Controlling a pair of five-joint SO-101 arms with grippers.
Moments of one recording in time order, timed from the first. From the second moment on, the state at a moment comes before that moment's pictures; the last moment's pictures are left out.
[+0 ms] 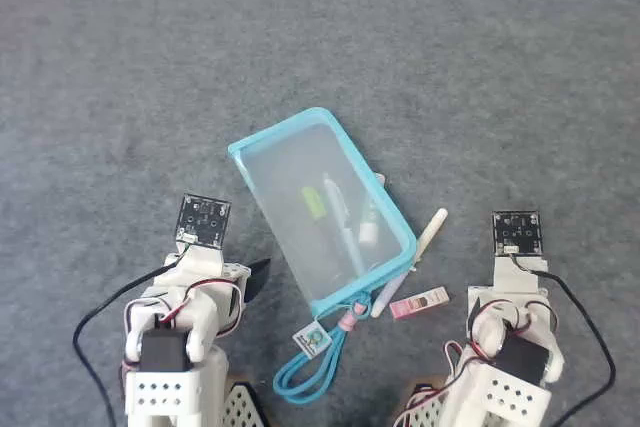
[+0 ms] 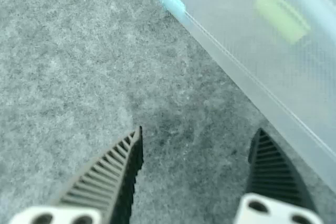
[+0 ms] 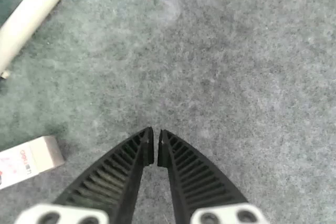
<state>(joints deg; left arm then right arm) -6.1 -103.1 97.0 72.0 -5.0 20.4 -103.0 95.4 74.7 21.9</state>
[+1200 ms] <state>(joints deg) -6.1 -103.1 97.0 72.0 -5.0 9.9 -103.0 95.4 71.6 21.8</state>
